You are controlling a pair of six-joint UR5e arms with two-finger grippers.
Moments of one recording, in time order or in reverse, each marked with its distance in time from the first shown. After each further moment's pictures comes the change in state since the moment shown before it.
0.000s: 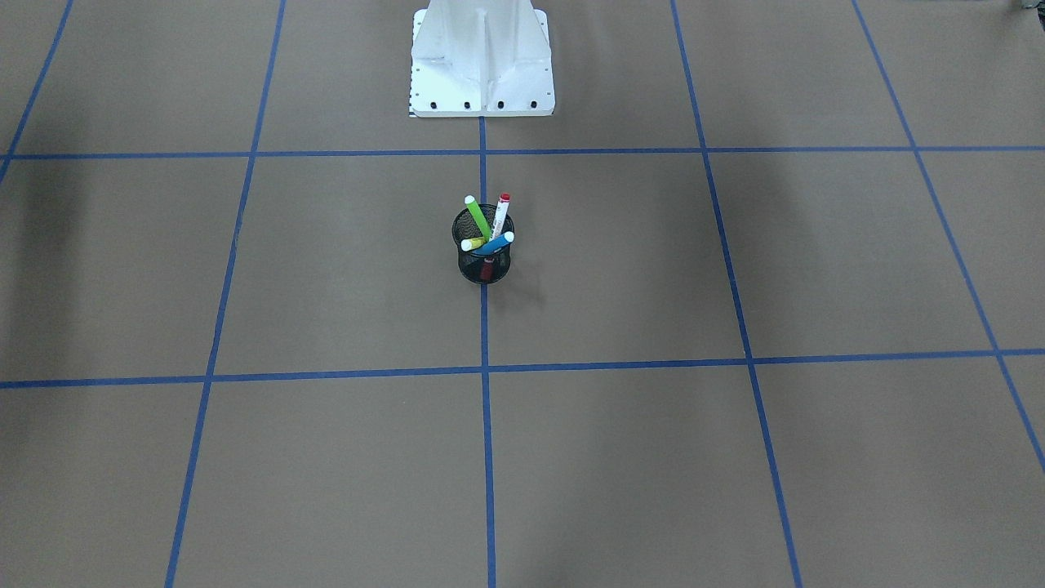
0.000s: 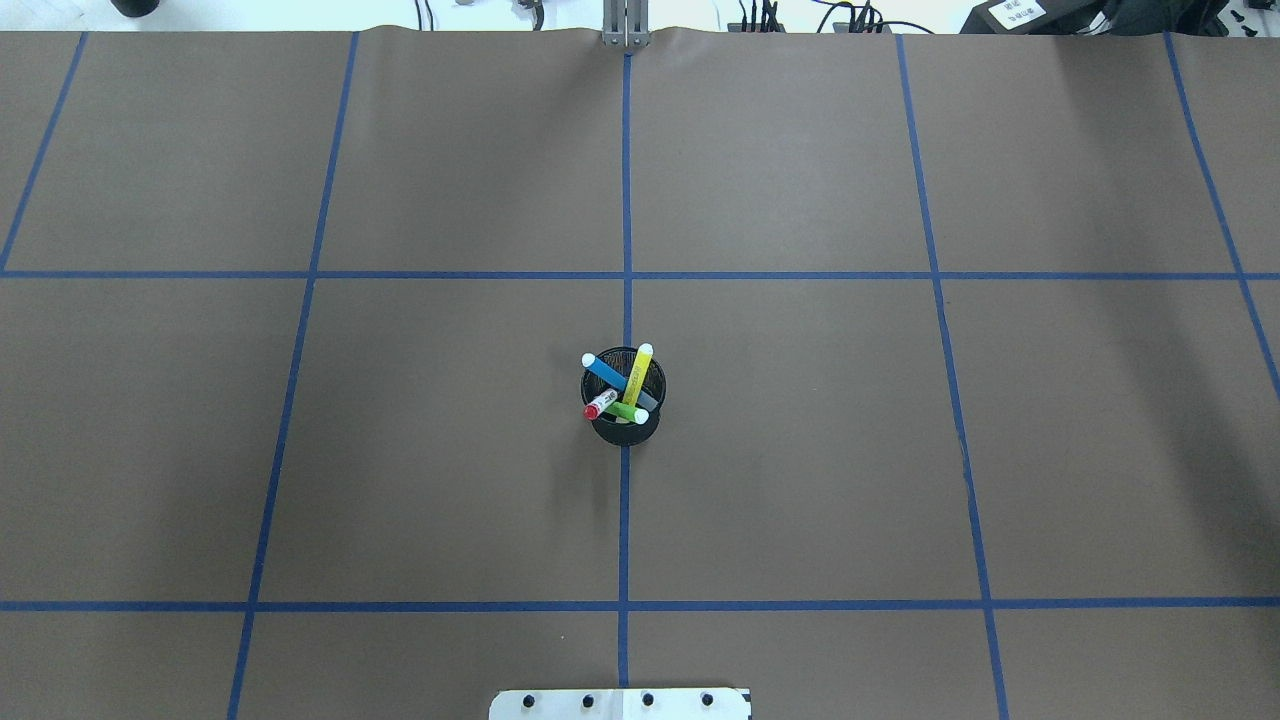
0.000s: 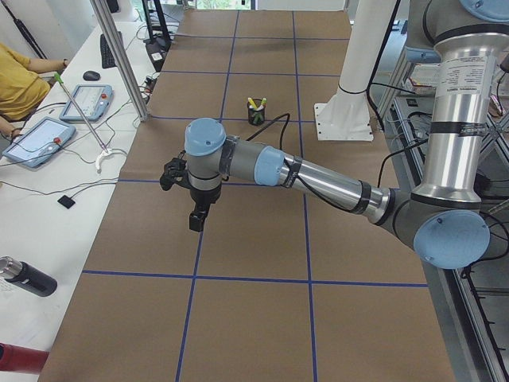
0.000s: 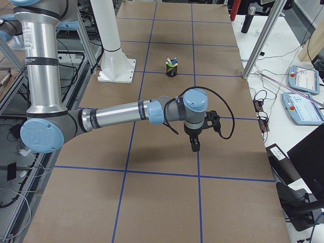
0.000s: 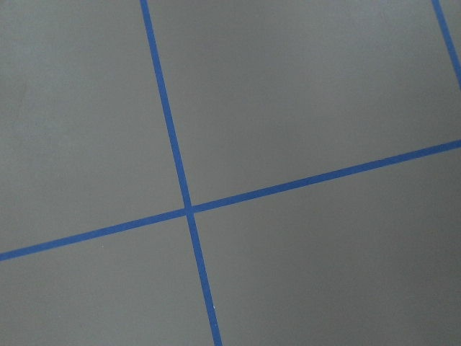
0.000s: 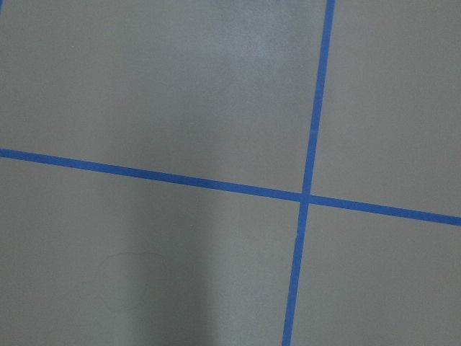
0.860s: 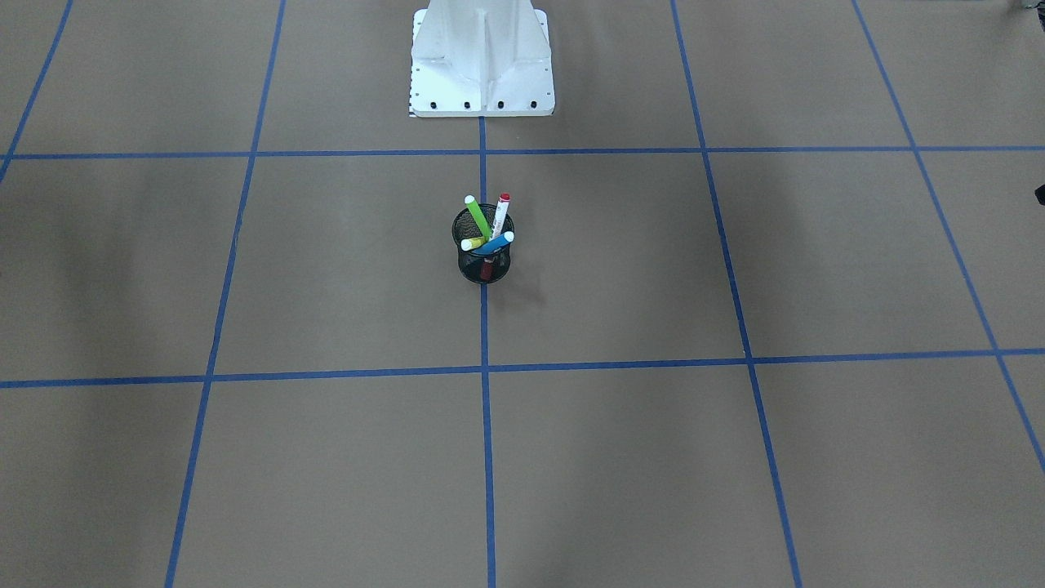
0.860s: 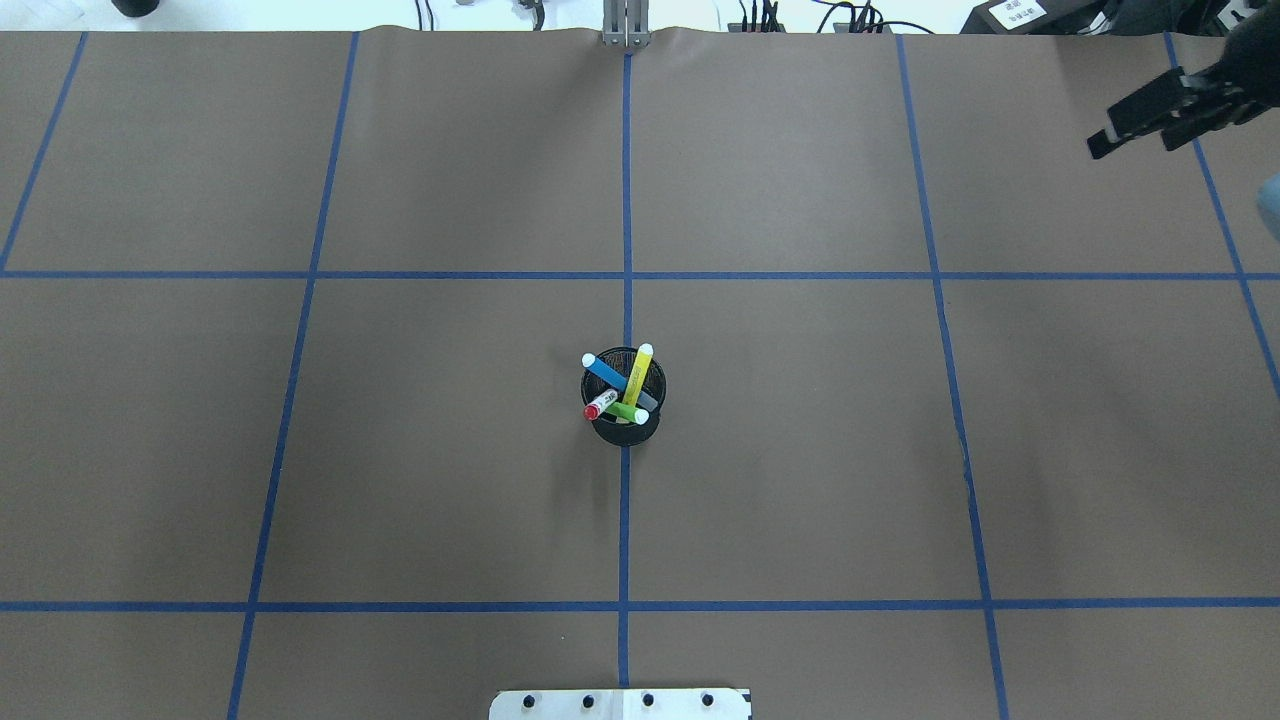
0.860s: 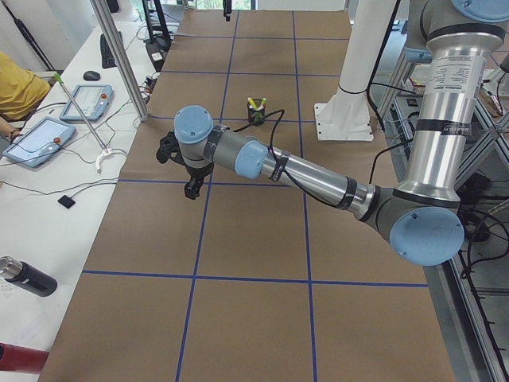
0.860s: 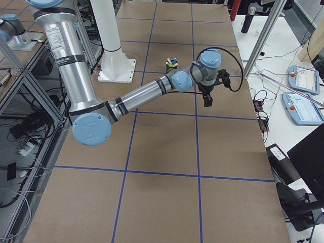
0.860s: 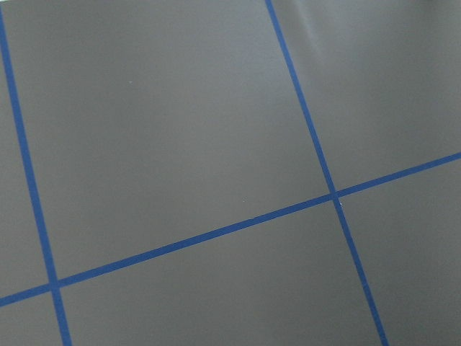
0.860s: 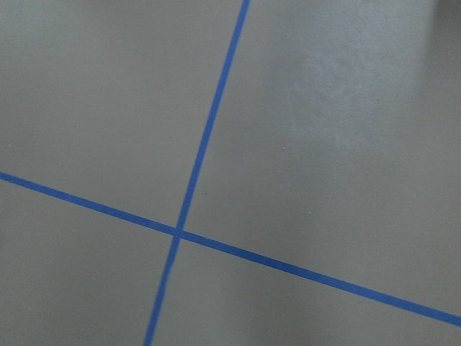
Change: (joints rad) left arm 0.080 -0.064 0.033 -0.135 -0.200 -0.111; right arm -0.280 0.297 0.035 0.045 0.011 0.483
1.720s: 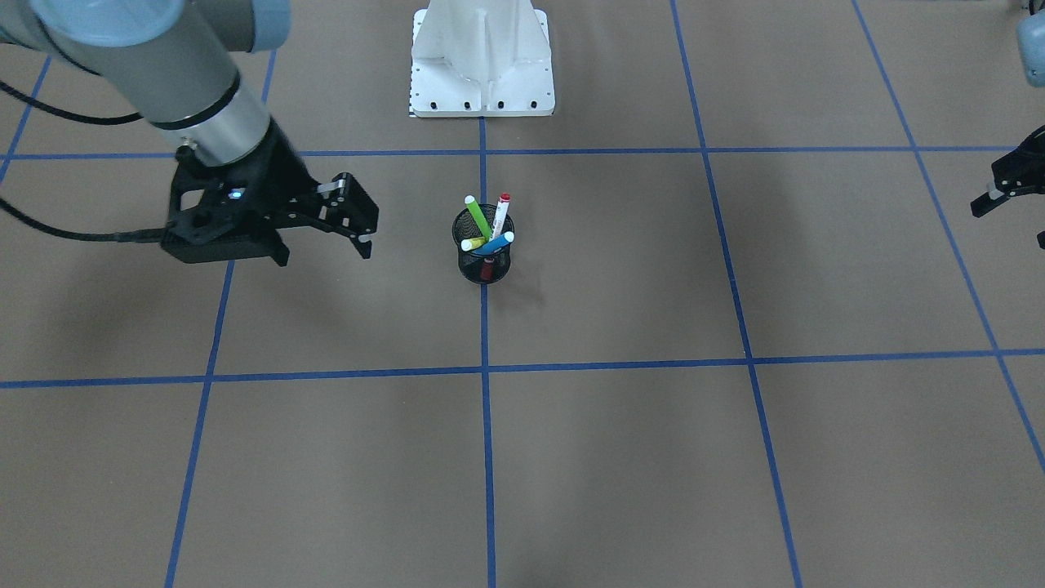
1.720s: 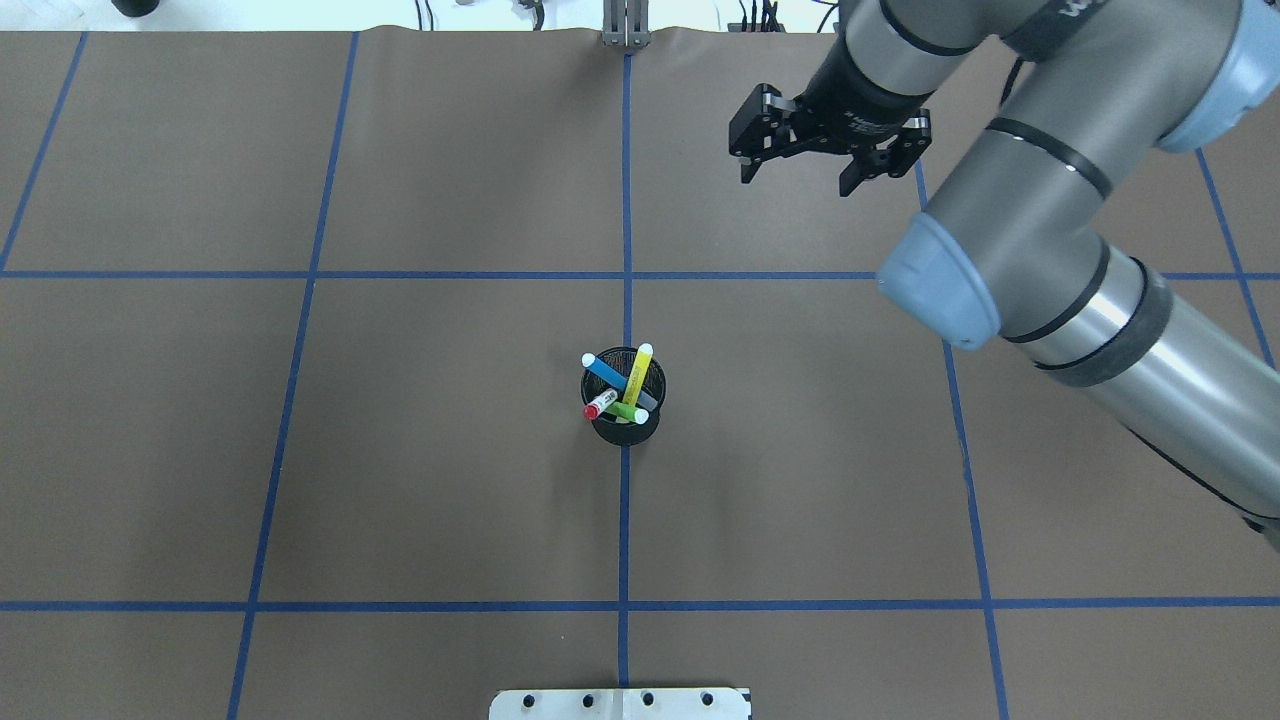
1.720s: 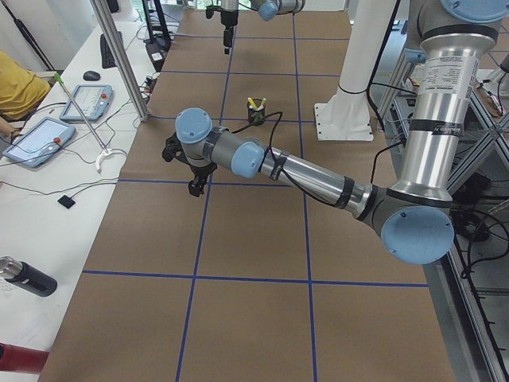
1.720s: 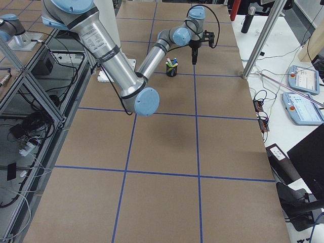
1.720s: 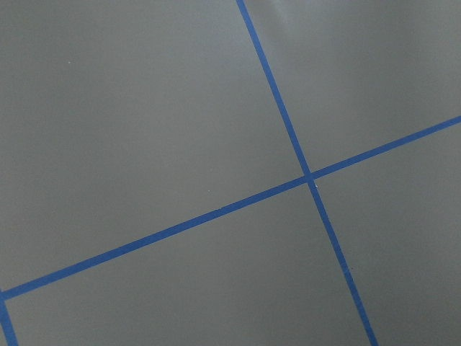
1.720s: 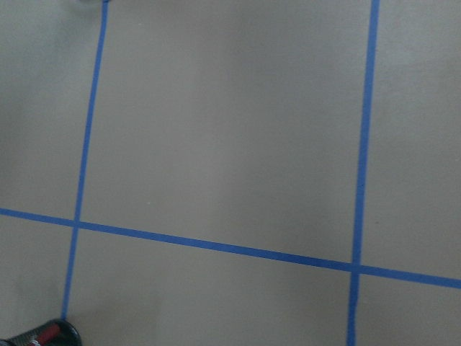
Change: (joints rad) left arm 0.054 -0.001 0.008 -0.018 0.005 -0.003; right arm -0.387 0.424 0.011 -0.286 -0.309 0.558
